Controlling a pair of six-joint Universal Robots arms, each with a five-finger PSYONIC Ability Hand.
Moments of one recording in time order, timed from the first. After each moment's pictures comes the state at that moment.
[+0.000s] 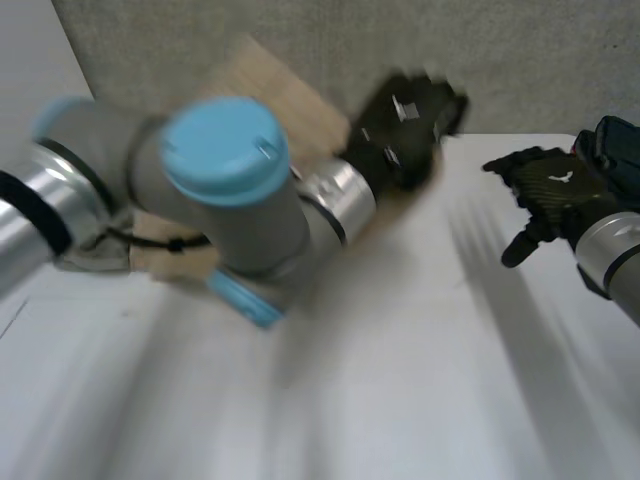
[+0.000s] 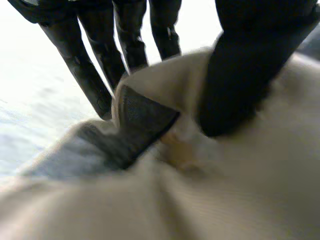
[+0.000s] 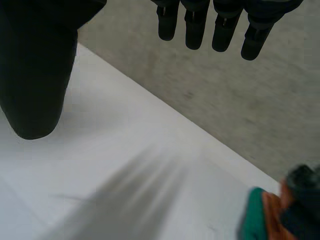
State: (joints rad) left arm 3.90 -2.33 -0.79 3.31 -1.34 3.34; right arm 1.73 -1.34 1.60 -0.07 1.32 2.82; left_hand 0.70 0.74 0.76 0.76 0.58; right_hand 0.23 0.21 0.21 0.21 0.05
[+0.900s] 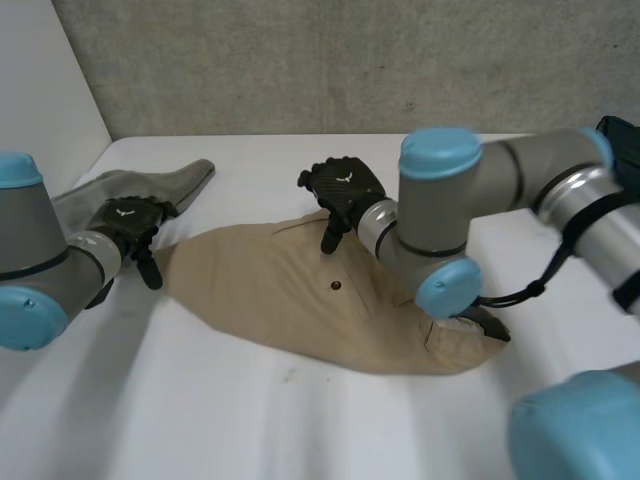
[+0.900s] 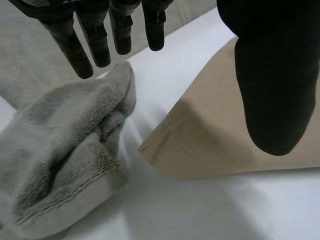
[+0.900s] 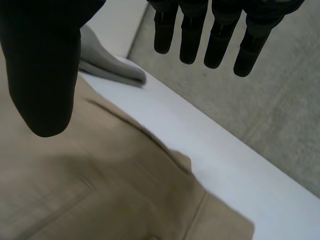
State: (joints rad) left arm 4.56 -2.15 -1.38 3.16 -1.44 3.48; right arm 2.21 -0.45 0.38 0.24 1.43 2.91; left_hand 0.23 0.22 0.23 0.21 0.06; right_hand 0.37 0.36 0.37 0.37 0.21
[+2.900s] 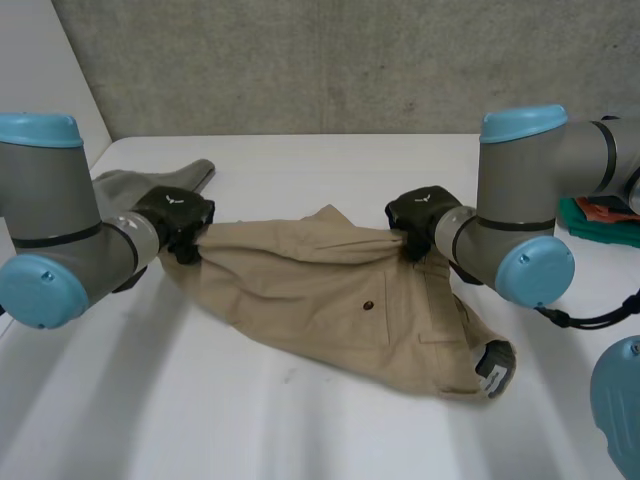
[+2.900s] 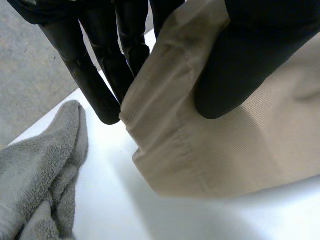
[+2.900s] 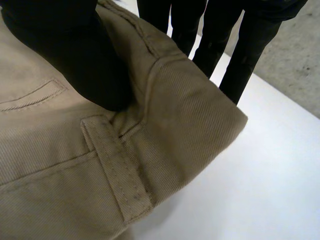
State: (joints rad) left arm 4.42 -2.15 -1.20 2.92 -1.43 3.58; right arm 2.05 -0.67 0.71 0.43 1.46 2.81; left_hand 1.17 1.19 1.19 1.20 0.97; right_hand 1.13 1.17 1.18 1.19 0.99
